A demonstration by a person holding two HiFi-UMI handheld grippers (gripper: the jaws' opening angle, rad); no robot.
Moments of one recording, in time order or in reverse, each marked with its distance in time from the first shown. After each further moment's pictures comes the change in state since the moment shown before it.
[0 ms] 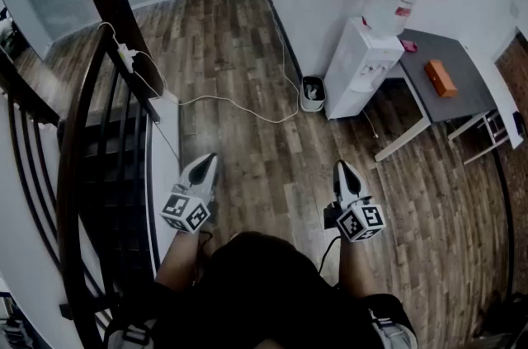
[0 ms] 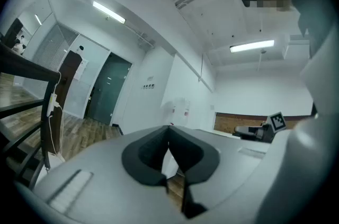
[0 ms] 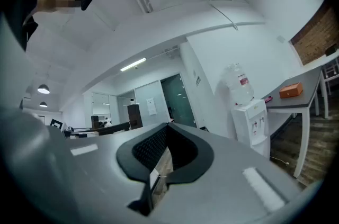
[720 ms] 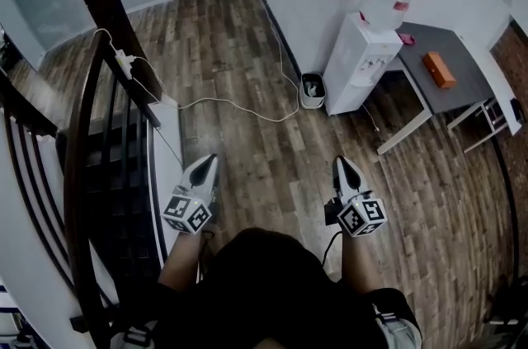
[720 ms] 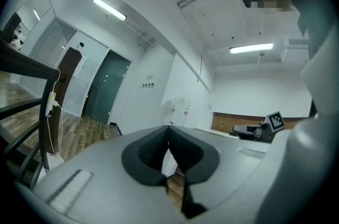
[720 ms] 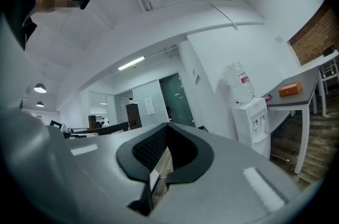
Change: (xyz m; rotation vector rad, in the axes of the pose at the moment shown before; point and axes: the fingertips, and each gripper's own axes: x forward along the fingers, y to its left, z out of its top) left arm -0.004 0.029 0.001 -0.011 0.014 -0.034; right arm 0.019 0.023 -0.009 -0.001 0.003 -0.027
